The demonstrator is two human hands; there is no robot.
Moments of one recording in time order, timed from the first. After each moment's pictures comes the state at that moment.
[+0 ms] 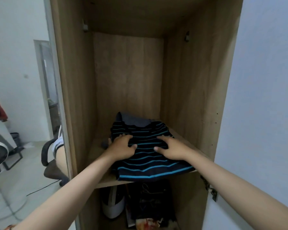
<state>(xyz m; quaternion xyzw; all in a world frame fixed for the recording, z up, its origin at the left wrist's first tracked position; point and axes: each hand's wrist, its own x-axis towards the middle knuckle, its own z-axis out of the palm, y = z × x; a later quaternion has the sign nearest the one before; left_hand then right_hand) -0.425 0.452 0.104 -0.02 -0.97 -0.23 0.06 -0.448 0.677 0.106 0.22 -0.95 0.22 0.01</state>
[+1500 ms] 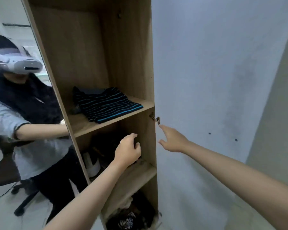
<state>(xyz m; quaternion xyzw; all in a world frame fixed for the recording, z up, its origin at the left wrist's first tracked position) -0.188 0.524 0.008 -0.26 -0.90 -0.32 0.13 -0.151 0.725 0.018 -0.02 -0.97 0.20 0.10</state>
